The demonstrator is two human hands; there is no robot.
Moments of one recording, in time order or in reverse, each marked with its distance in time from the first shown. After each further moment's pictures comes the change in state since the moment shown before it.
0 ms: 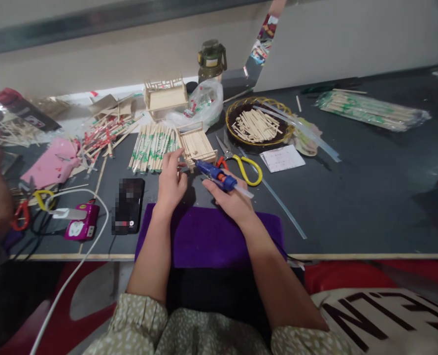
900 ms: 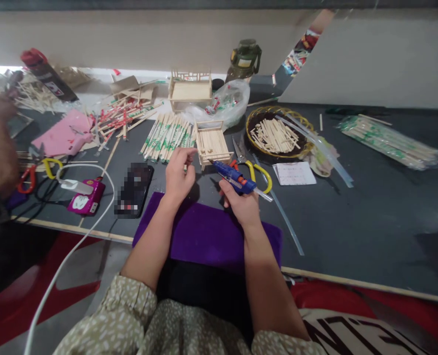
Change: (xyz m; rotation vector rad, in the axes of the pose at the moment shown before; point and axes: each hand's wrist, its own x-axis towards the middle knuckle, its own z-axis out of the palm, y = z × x) left_hand -0.004 0.001 0.004 0.064 0.247 0.072; right_hand -0.003 0.006 0.001 0.219 0.018 0.260
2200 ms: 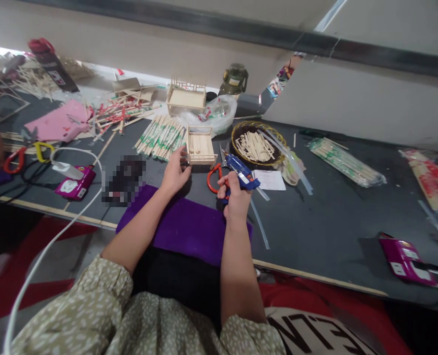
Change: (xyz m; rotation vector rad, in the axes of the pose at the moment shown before) left_hand -0.021 -0.036 0.040 -0.243 -0.066 -0.296; right_hand 0.009 0.002 -0.011 0.443 0.161 -0.080
